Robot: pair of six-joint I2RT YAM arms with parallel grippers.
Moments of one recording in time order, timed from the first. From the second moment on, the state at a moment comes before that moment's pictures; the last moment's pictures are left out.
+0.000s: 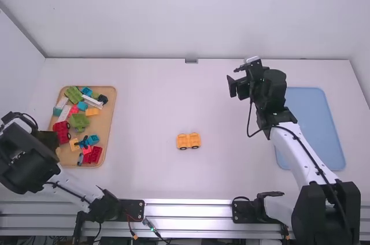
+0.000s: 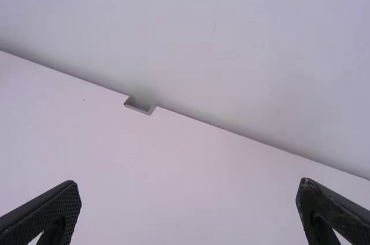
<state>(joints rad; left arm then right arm) 0.94 1.85 1.16 -0.77 -0.04 -0.68 0.12 1.33 0.85 0.12 -0.21 -0.22</state>
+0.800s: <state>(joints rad) 0.30 1.64 1.26 -1.06 -0.21 -1.26 0.12 1.33 0.85 0.12 -0.21 -0.21</state>
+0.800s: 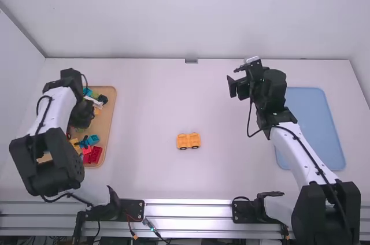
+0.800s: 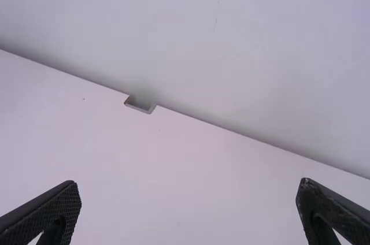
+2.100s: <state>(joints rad) -0.32 1.85 1.08 -0.79 0.02 -1.91 0.12 1.33 0.85 0.09 -0.21 -0.22</state>
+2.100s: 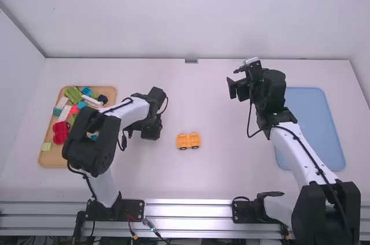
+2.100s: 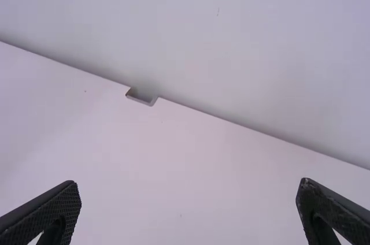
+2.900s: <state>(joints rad) -0.41 1.84 0.98 -0.61 0.05 -2.00 0.14 1.33 0.85 0.09 -0.21 -0.22</state>
